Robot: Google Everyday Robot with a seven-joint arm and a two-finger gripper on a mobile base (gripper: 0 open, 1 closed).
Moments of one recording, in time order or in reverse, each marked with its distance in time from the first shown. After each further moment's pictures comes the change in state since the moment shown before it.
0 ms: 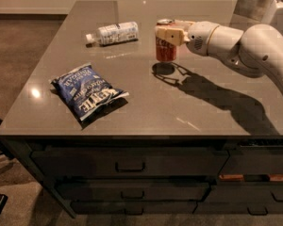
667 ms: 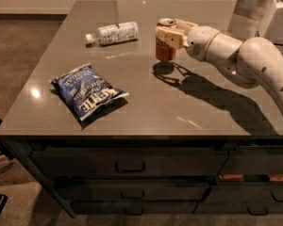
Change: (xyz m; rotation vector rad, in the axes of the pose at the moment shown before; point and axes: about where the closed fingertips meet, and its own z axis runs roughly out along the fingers) arm 0.001 -0.002 -0.002 0.022 -0.108 -0.063
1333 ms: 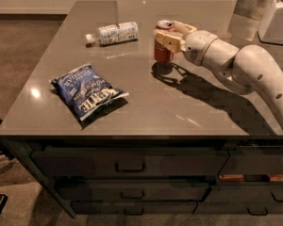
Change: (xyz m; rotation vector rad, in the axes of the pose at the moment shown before) arm 0.007 0.002 0.000 0.013 -0.047 -0.044
